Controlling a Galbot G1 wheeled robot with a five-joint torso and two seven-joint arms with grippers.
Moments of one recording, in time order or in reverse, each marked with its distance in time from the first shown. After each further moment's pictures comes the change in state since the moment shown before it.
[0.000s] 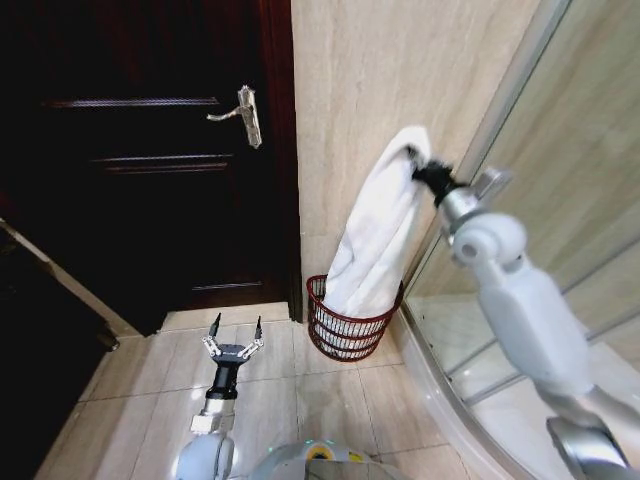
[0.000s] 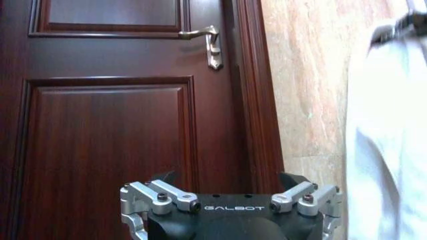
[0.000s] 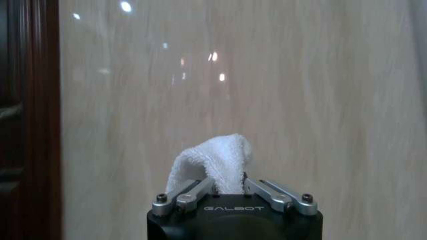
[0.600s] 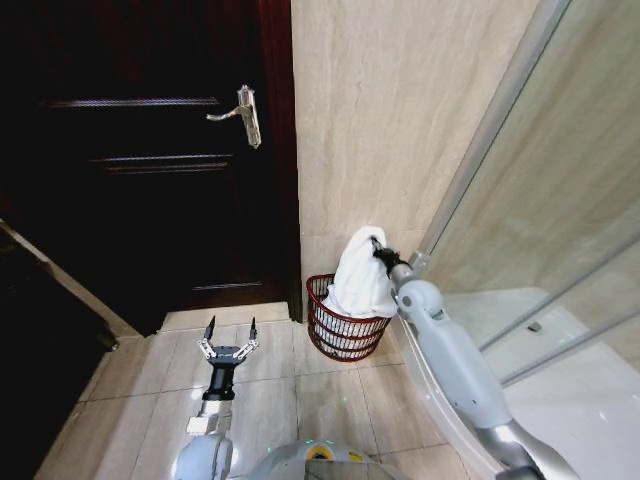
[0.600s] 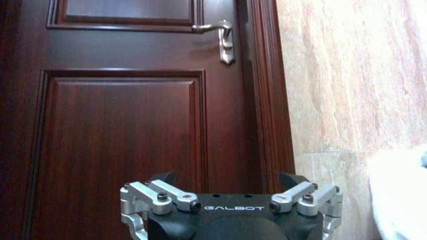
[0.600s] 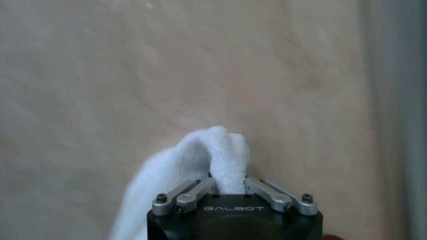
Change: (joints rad) left arm -0.014 0.000 -0.011 0.035 -0.035 -0.009 -0.002; right arm -0.184 0.224 0.045 -0.418 -0.080 0.084 -0.009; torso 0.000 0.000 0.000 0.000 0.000
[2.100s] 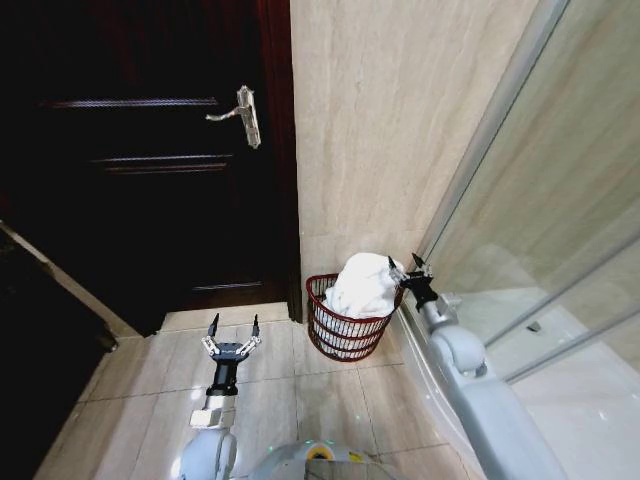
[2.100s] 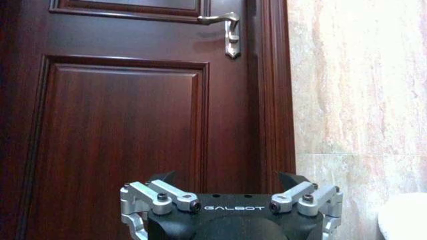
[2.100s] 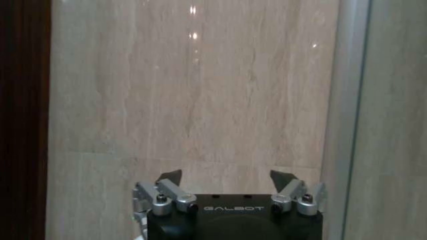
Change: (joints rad) left arm -0.013 0.000 0.020 -0.021 -0.036 0.078 -0.011; right arm -0.483 0.004 0.213 0.467 -0.503 0.146 -0.187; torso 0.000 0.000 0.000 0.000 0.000
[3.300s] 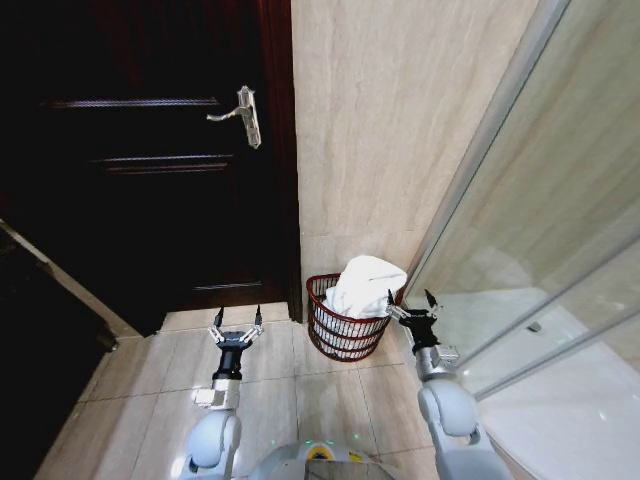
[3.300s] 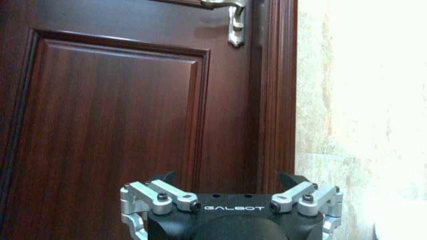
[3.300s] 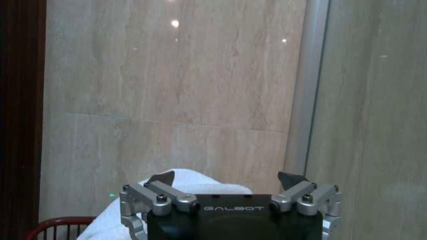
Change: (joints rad) left arm -0.083 0.001 0.011 0.024 -0.040 0.093 0.026; right arm -0.207 0.240 0.067 0.032 -0.261 0.095 -0.019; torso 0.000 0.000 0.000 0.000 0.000
